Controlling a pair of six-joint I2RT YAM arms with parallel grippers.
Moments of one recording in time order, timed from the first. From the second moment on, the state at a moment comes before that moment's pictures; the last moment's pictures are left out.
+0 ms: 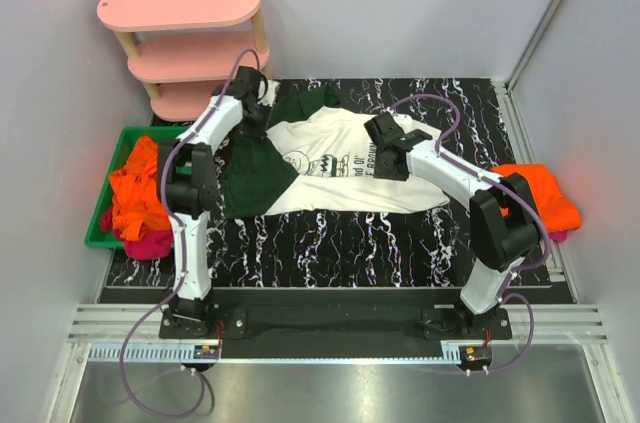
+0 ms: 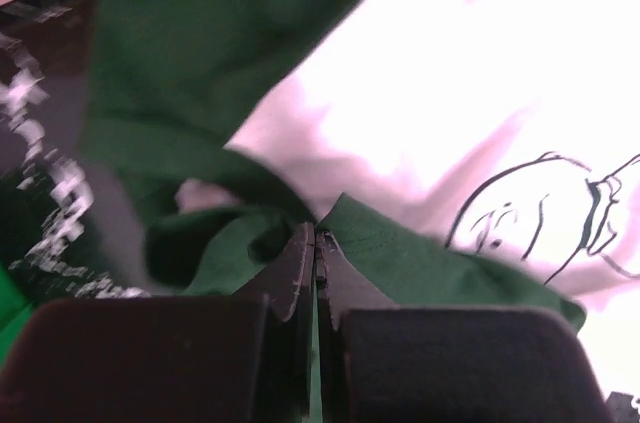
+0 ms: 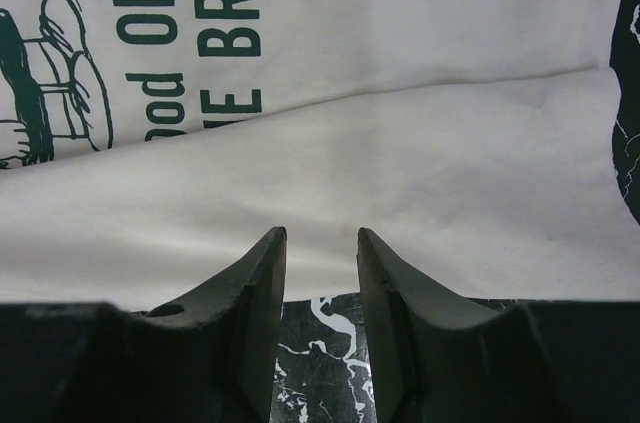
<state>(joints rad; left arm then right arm) -0.19 2.20 1.90 -0.78 0.09 0.08 0.52 1.76 1.32 -0.65 0.36 0.58</state>
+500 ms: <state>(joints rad) -0.27 2.37 2.11 -0.84 0.06 0.09 0.52 1.76 1.28 -0.65 0.36 0.57</state>
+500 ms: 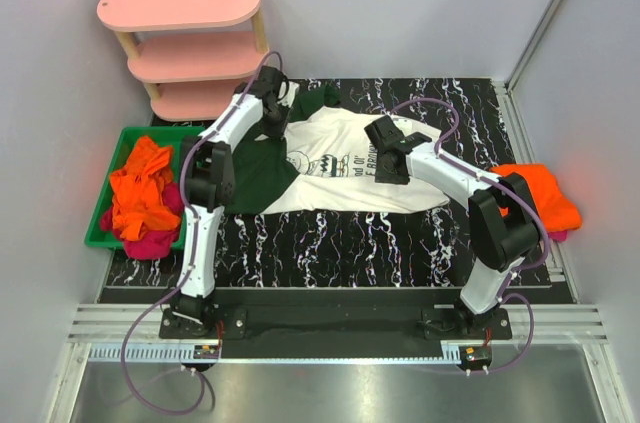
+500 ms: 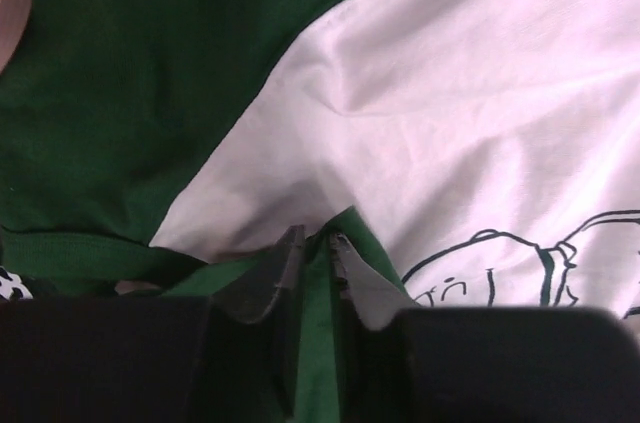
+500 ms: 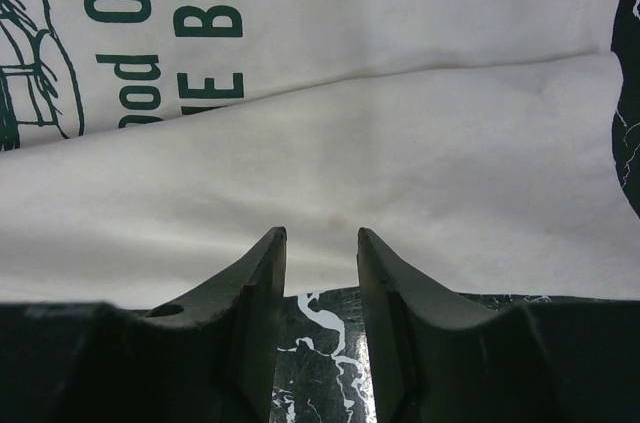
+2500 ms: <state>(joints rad) -0.26 1.86 1.20 -0.93 0.13 0.18 0.52 1.76 1.07 -0.60 0.23 0.83</state>
